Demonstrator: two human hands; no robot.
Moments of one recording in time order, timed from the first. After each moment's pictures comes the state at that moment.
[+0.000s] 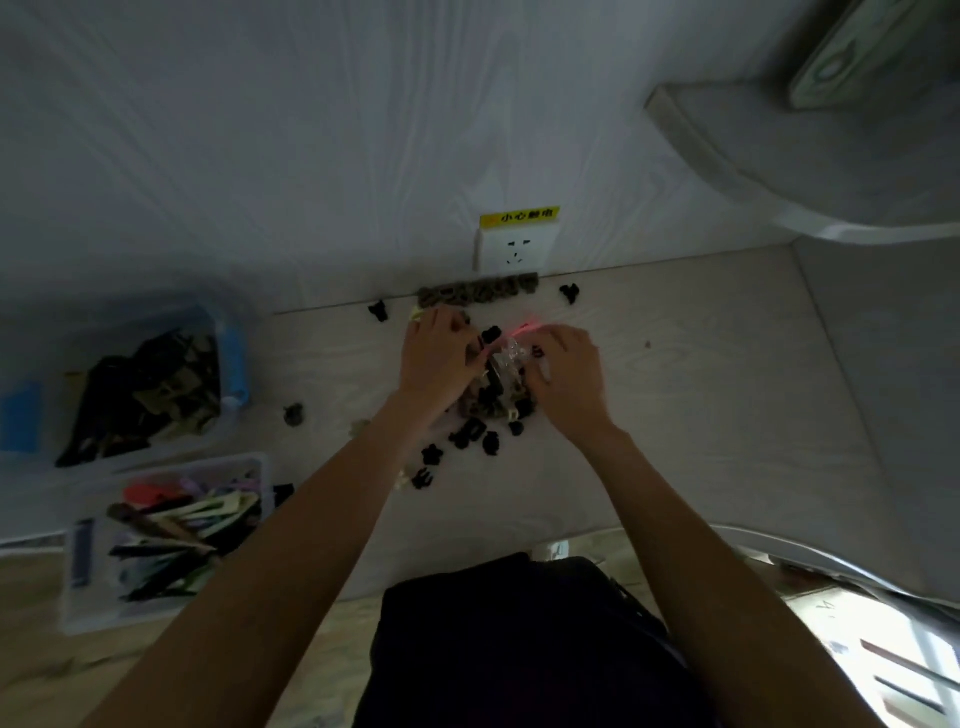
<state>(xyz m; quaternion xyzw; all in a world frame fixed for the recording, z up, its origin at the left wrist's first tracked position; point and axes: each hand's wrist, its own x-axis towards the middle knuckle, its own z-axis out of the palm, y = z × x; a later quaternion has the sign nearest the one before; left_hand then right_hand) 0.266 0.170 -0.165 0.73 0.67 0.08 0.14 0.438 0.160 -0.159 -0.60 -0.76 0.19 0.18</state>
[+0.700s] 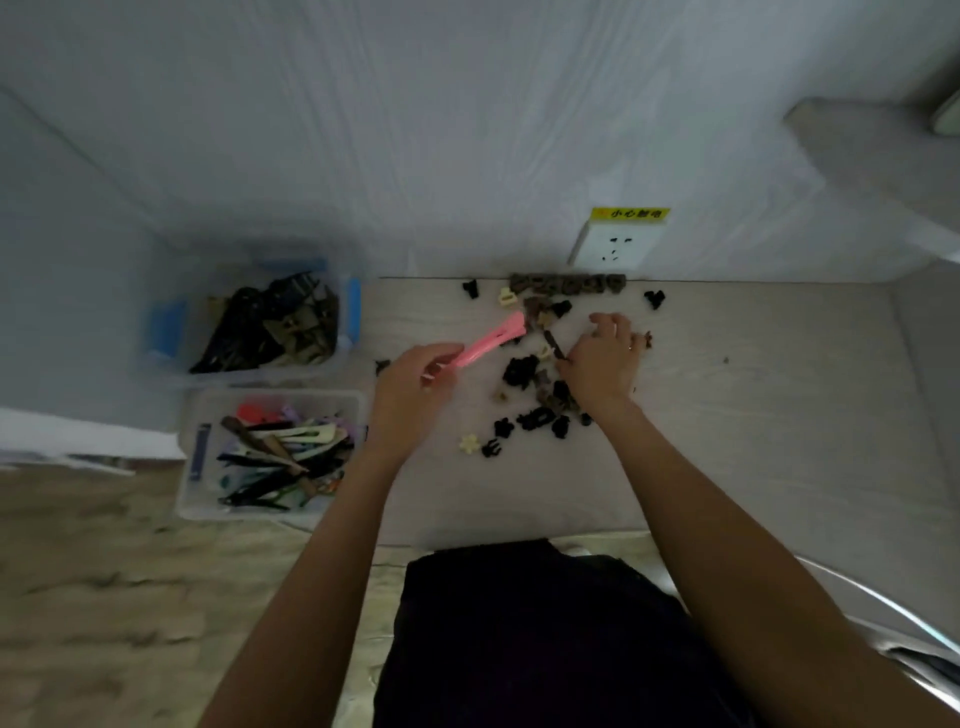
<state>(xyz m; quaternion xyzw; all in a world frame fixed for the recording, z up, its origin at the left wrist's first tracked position) 0.182 0.065 -0.121 0.51 0.71 0.34 0.34 0.382 0.171 -0.161 -0.66 -0.74 0.08 -0.11</state>
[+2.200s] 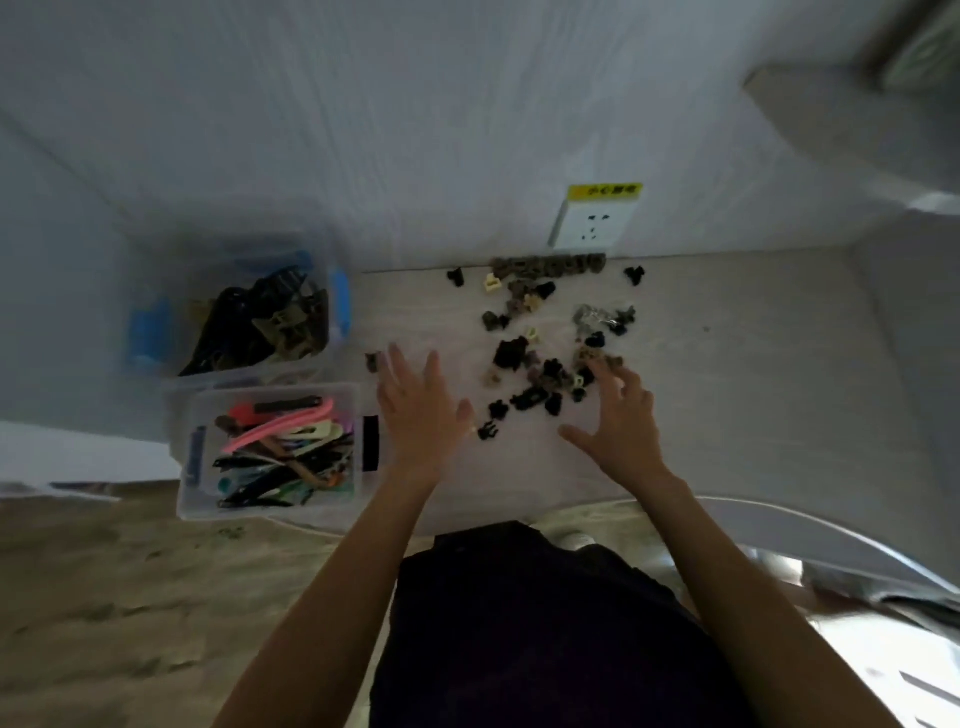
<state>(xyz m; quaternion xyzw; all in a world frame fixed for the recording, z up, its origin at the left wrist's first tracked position) 0.184 0.053 -0.164 0.51 0.83 0.05 0.23 0.397 0.087 -0.146 -0.67 -0.70 0.26 -0.01</state>
